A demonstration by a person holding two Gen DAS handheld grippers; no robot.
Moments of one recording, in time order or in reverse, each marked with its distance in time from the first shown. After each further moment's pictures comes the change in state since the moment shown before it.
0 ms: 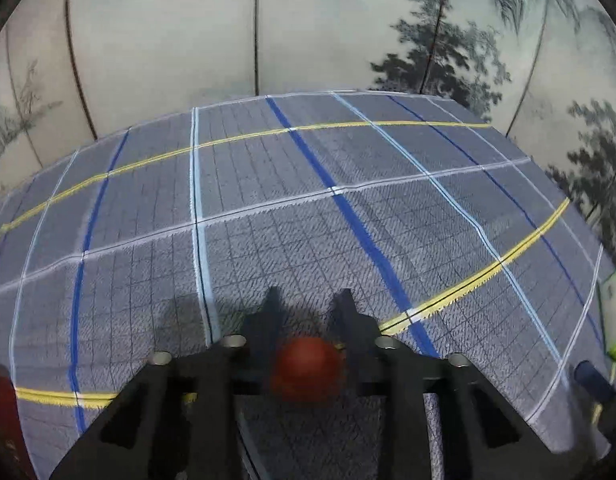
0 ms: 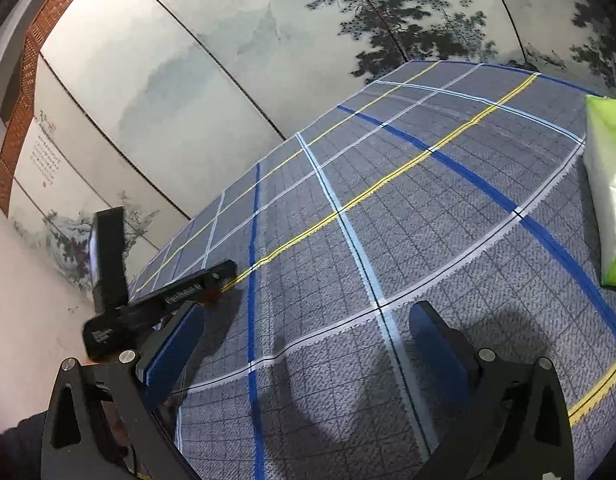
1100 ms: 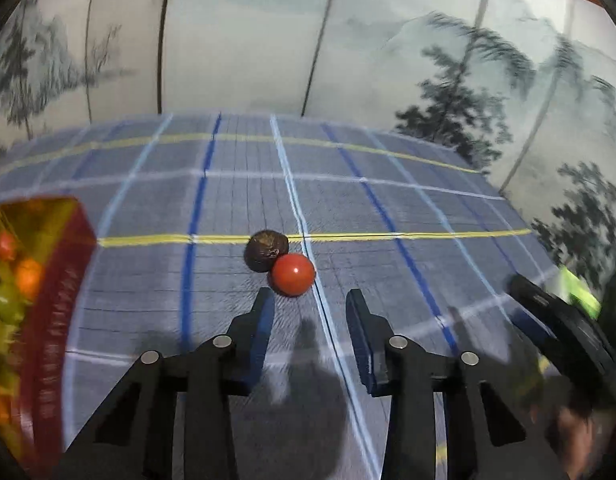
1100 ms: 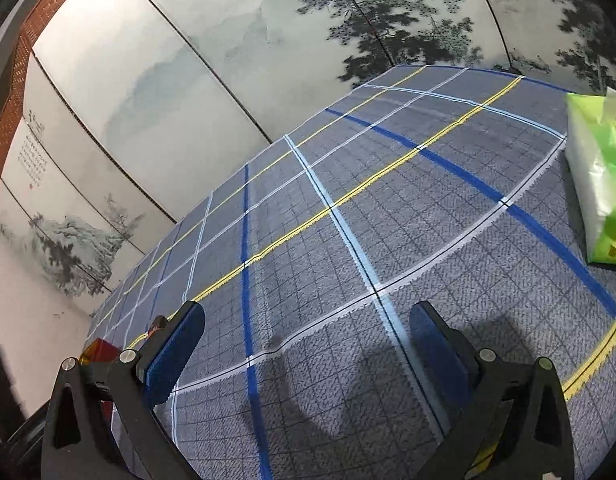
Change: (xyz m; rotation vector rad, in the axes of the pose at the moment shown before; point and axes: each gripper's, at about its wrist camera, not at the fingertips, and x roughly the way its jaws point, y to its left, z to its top) left arm -0.126 0.033 -0.089 -0.223 -0.109 0.001; right arm -0.001 0.007 -0.004 0.009 -0.020 -0.059
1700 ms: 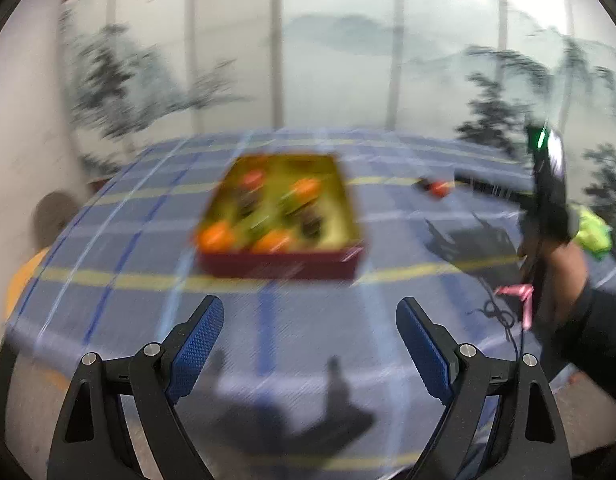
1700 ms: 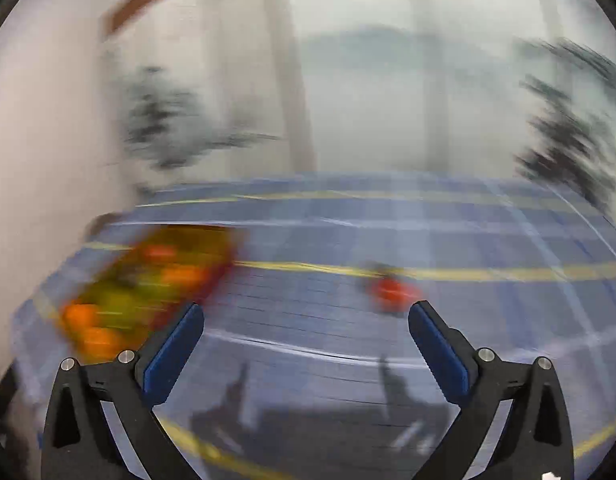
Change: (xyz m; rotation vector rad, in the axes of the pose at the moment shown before) left arm -0.253 0.125 -0.138 0.081 -0.130 0.202; right arm 0.003 0.203 -0.104 -0.592 0.000 0.085
